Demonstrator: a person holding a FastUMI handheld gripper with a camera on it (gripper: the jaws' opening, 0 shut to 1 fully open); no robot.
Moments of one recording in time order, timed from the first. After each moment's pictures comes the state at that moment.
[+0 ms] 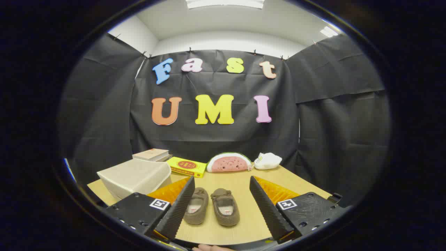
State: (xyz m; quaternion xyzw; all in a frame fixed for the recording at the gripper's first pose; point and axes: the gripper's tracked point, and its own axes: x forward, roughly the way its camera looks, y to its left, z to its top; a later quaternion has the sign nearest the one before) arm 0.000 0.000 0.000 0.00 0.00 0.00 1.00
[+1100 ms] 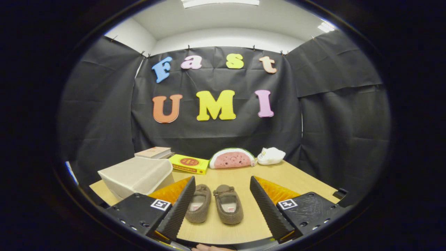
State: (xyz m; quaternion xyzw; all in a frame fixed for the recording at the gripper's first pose) arm 0.013 0.008 -0.019 0.01 0.02 0.02 1.00
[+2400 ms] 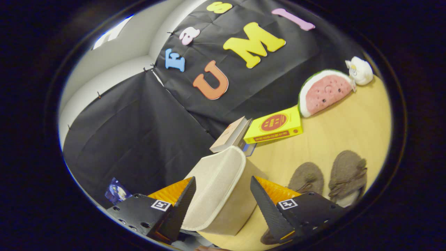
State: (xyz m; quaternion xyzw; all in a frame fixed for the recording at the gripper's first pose) arm 0.161 0.184 -0.077 0.29 0.26 0.40 0.83
